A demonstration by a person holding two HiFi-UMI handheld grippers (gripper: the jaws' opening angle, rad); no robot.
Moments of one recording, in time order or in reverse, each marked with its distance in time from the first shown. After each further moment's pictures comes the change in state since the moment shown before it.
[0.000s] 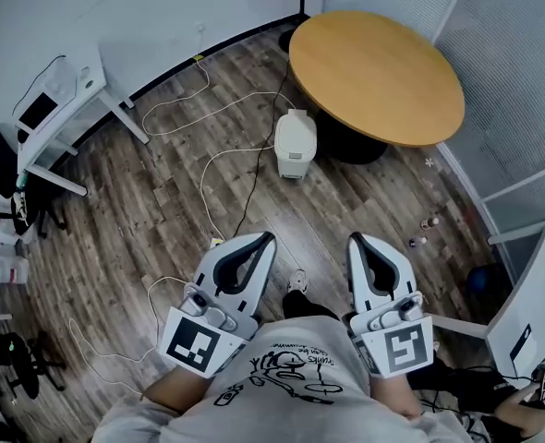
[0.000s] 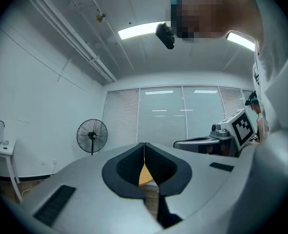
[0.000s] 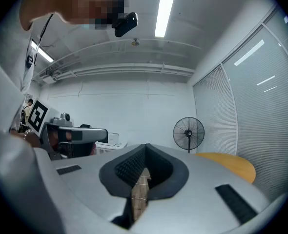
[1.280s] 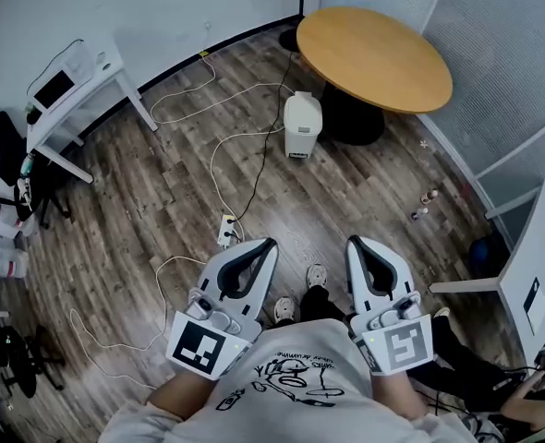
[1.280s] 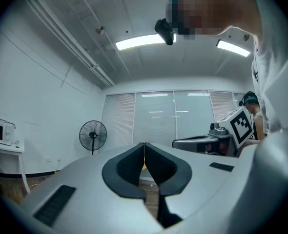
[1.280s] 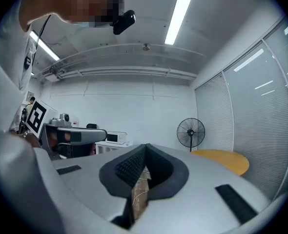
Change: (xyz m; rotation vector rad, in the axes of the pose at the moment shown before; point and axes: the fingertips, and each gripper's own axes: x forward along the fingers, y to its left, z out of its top) left arm -0.225 -0.076 -0.007 0.003 0.005 -0.022; right arm -0.137 0.193 -0.008 -0.015 0.003 -0.018
